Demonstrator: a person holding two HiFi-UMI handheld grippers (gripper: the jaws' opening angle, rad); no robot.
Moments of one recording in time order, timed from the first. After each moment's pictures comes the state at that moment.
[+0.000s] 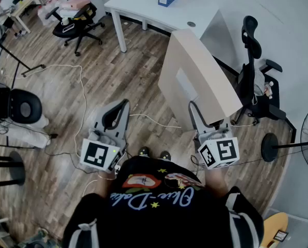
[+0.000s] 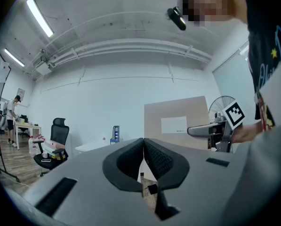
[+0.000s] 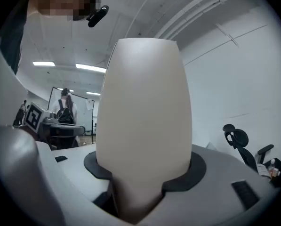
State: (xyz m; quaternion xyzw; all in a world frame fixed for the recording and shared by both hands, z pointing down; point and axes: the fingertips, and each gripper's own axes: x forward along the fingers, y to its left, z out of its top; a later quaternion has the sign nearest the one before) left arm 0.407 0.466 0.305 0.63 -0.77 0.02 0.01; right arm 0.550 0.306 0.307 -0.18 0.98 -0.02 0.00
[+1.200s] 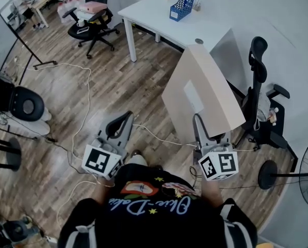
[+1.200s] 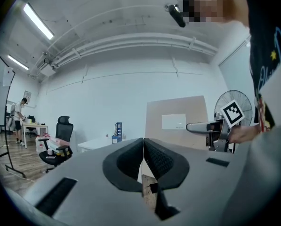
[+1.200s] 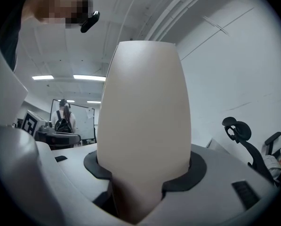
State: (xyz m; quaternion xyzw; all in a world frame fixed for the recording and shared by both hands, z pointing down) left arm 0.443 0.415 0.318 0.60 -0.80 0.03 0.02; right arm 0.577 0.231 0.320 -0.16 0.98 -0.07 0.03
